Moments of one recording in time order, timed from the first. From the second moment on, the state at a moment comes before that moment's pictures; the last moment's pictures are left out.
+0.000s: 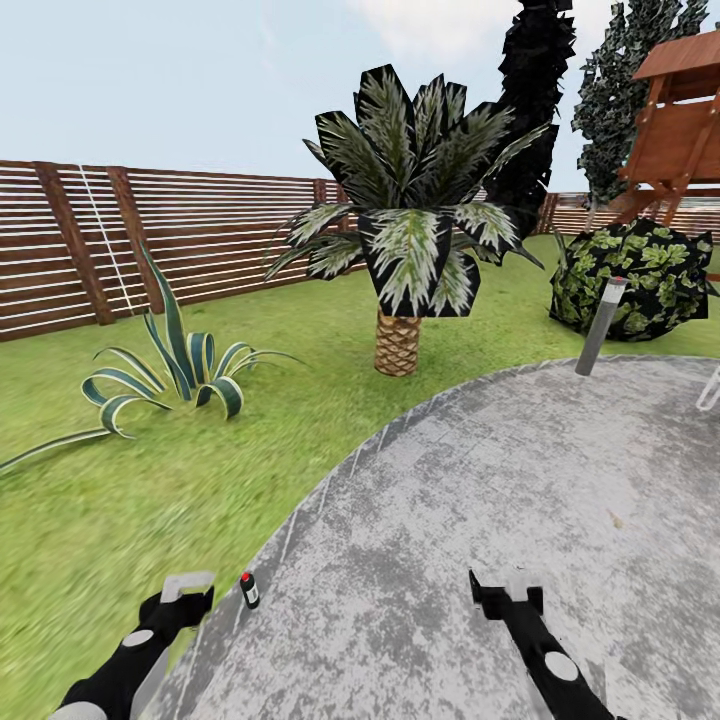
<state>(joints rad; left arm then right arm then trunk) -0.52 0.13 0.17 -0.37 -0.08 -0.10 0.01 -0.32 -0.07 0.00 -0.75 0.01 -0.20 0.00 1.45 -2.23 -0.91</state>
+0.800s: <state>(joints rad) -0.53 0.13 0.17 -0.38 -0.09 -0.07 0.01 -0.36 -0.08 0.00 -0.75 0.02 -0.07 0.01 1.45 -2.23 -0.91</state>
